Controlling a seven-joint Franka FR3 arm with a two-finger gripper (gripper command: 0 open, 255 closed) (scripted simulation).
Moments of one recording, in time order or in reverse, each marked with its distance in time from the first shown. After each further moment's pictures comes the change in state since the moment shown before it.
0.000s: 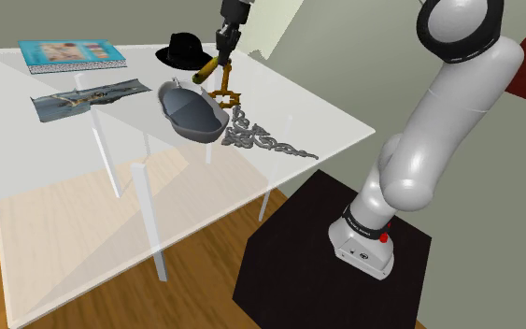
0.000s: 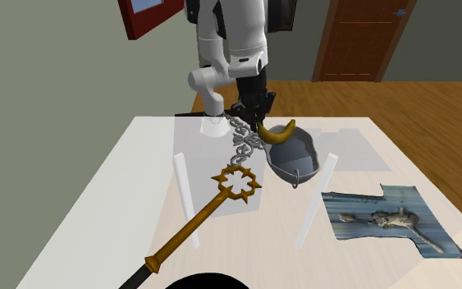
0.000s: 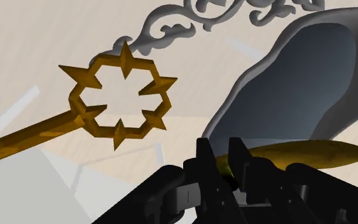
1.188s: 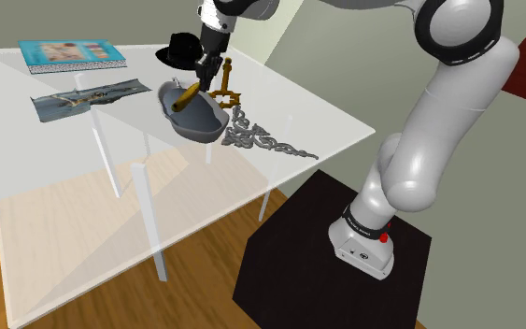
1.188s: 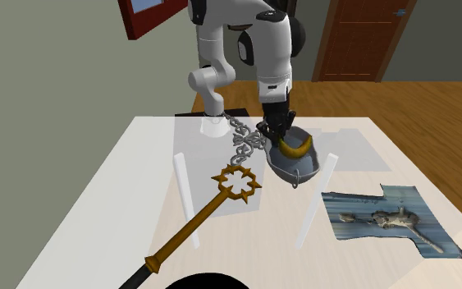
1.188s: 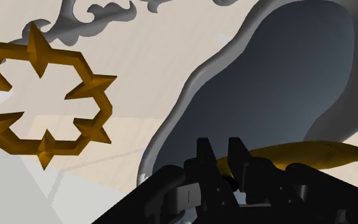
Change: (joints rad) arm 0.067 0.028 0.064 -0.141 -0.001 0.186 0.106
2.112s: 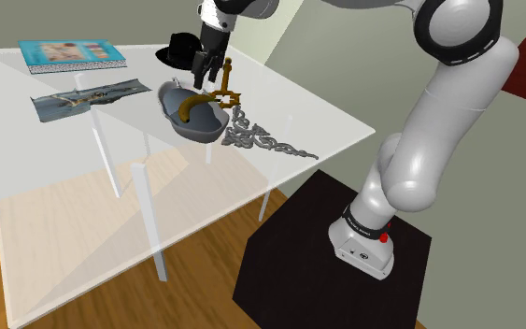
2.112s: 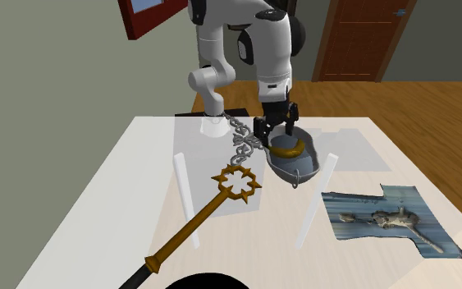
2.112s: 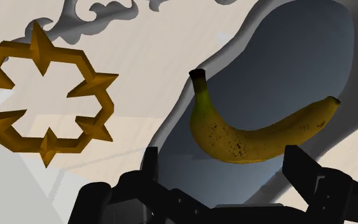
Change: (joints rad) arm -0.002 0.002 -0.001 0.009 0.000 -0.006 -0.002
